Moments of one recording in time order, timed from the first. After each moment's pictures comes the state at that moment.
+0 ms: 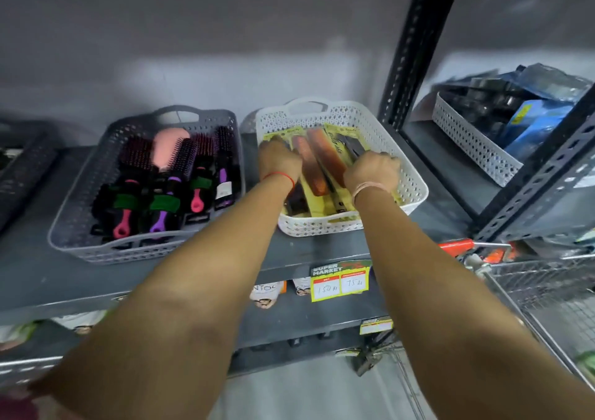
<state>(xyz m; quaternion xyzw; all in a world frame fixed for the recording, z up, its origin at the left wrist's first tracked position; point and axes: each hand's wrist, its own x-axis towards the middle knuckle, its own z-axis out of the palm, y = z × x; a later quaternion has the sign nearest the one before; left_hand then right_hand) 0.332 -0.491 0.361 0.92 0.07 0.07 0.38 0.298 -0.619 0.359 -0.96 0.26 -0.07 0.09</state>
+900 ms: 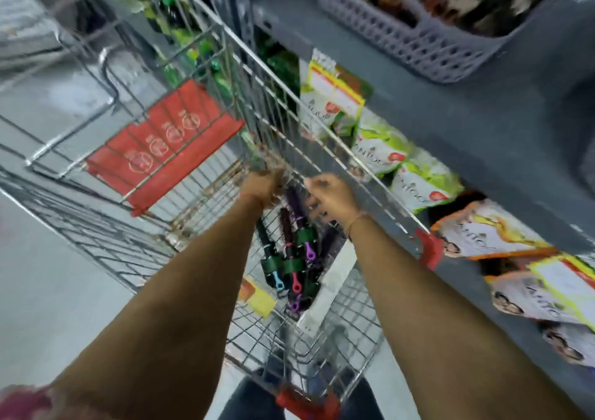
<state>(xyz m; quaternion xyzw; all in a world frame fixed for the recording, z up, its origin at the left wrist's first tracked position) 0.024 0.035 0.125 0.58 0.56 0.00 0.59 0.115 -0.084 0.143 -0.77 -0.18 0.46 0.40</state>
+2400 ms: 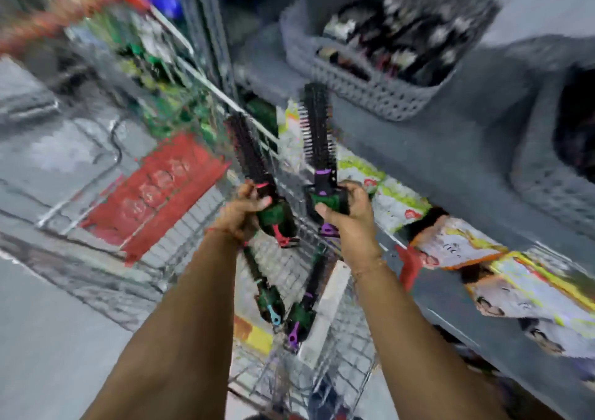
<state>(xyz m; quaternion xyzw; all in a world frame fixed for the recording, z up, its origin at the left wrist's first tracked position) 0.013 0.032 0.187 0.34 0.30 0.16 0.88 0.099 -0.121 0.214 -0.64 -0.12 0.29 0.70</state>
